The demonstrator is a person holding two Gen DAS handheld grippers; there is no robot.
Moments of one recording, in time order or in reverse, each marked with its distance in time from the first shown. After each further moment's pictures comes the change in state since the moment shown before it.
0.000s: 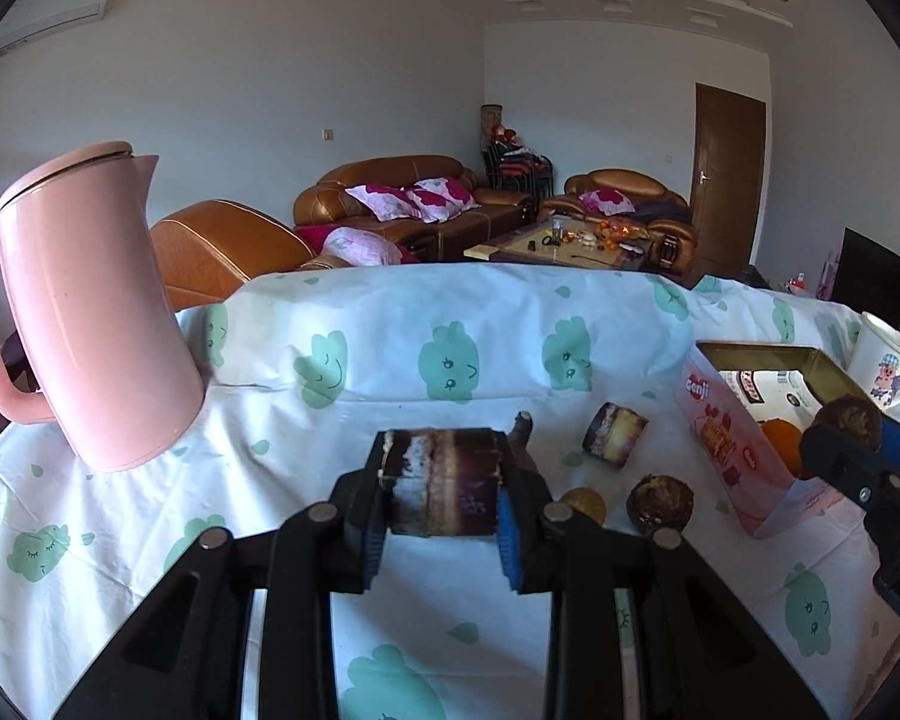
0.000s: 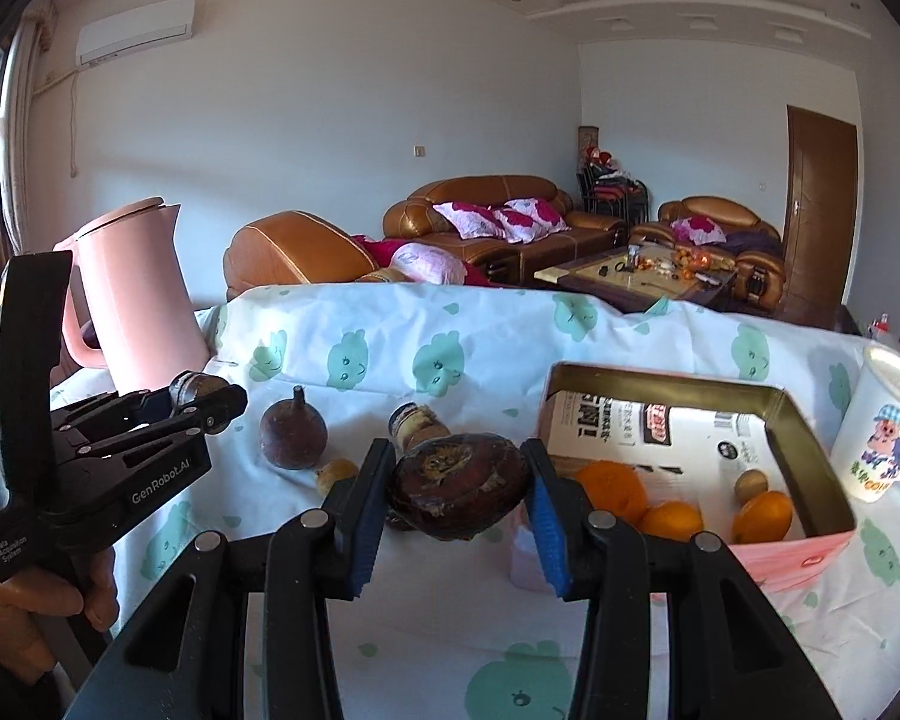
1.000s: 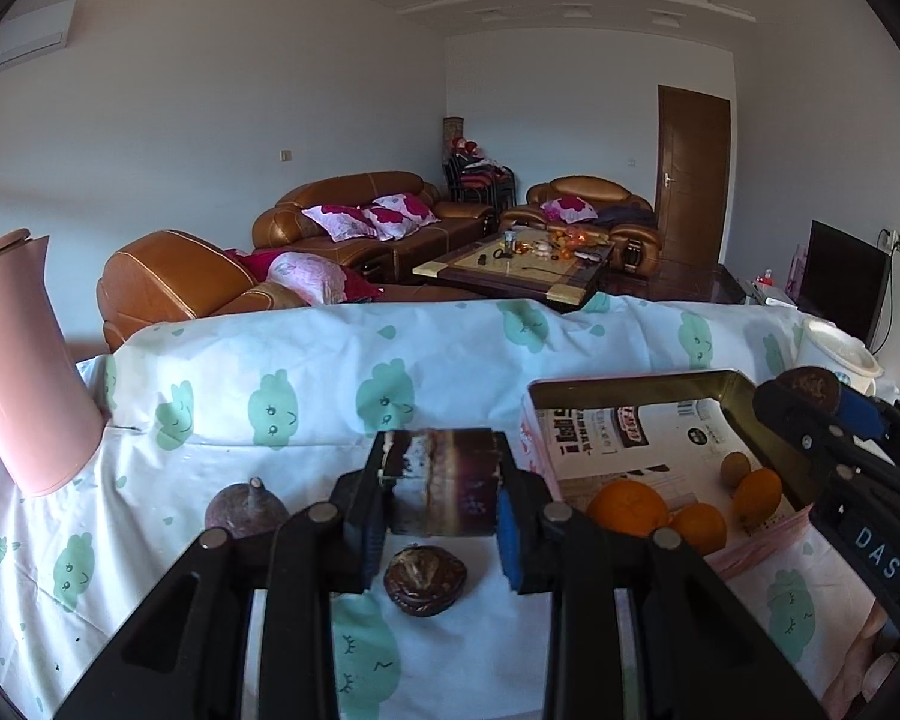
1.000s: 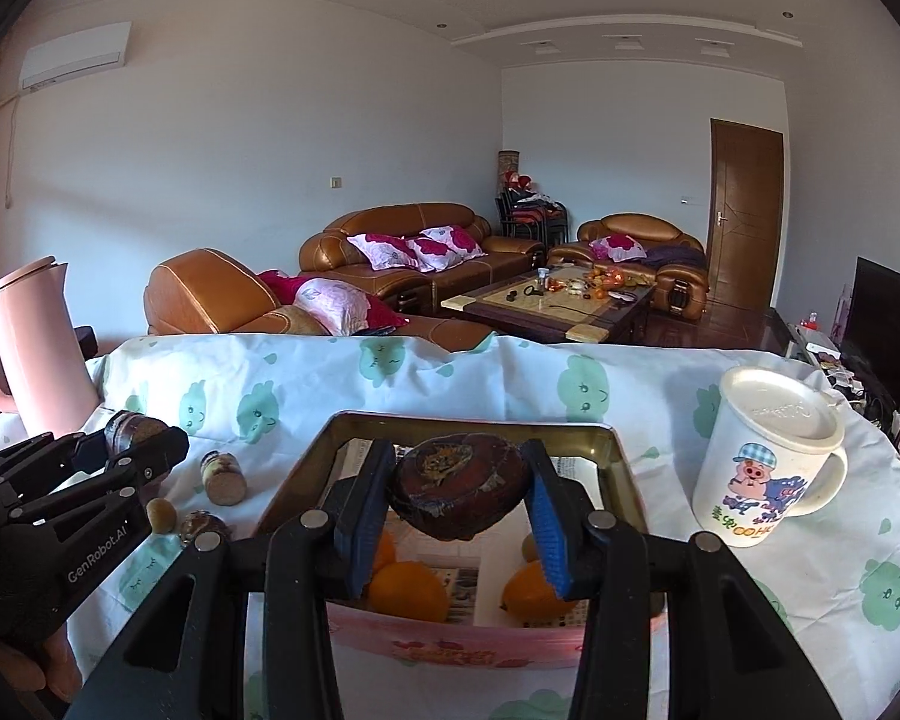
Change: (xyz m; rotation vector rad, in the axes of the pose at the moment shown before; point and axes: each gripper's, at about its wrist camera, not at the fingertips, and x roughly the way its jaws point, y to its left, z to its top) left arm -0.001 -0.126 0.022 0.050 -0.038 -0.072; right arm -0.011 -0.111 0.011 0.062 -0.056 -0.181
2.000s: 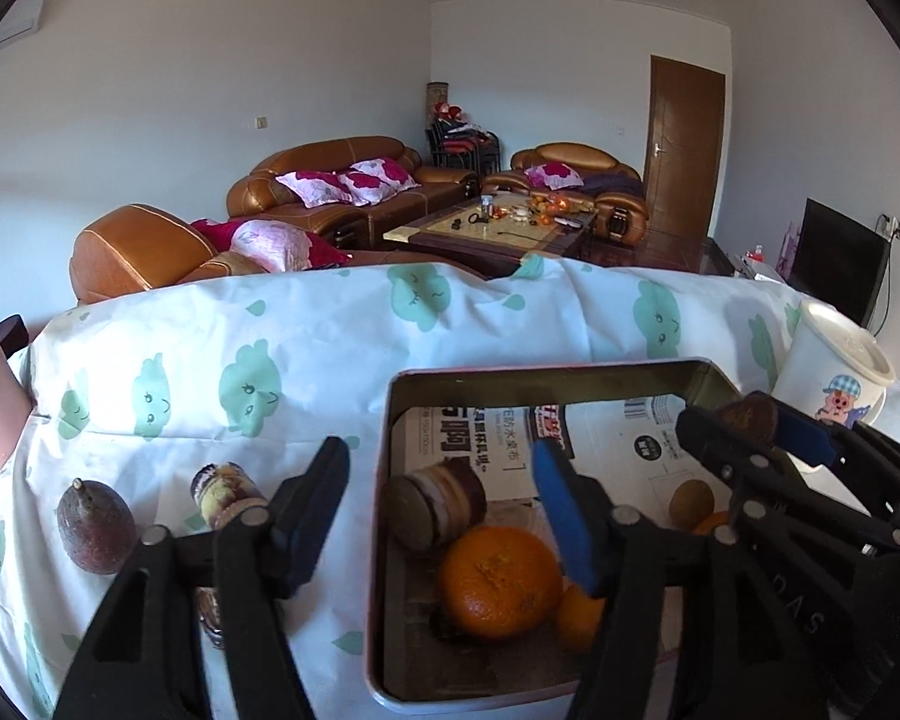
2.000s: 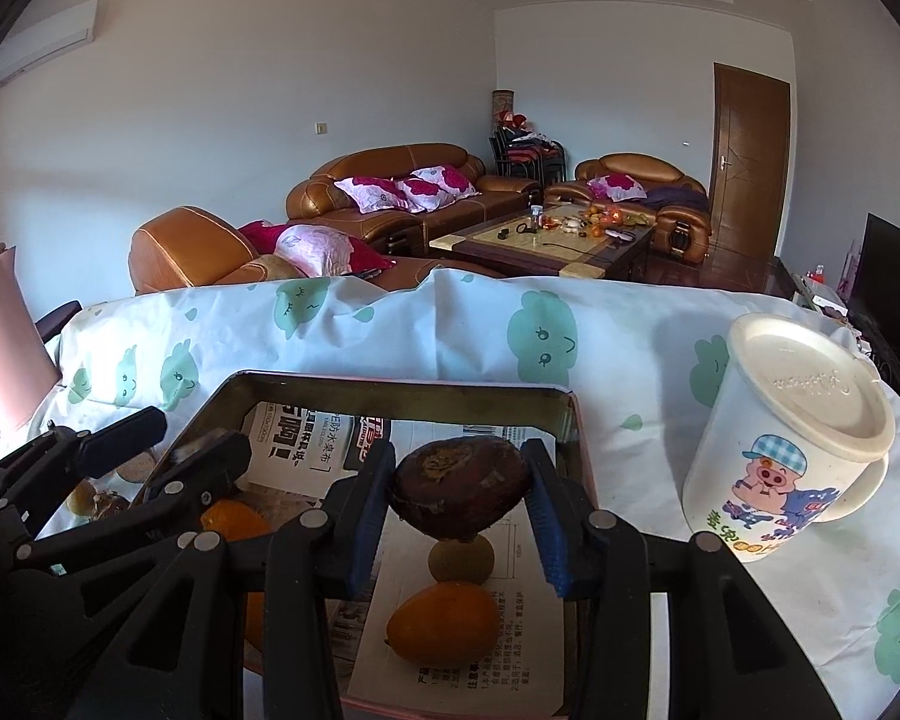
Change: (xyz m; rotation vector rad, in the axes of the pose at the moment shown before) left arm 0.051 -0.065 0.004 -0.019 0.082 -0.010; right arm 0.060 -0.049 -0.004 0.033 0.157 0.018
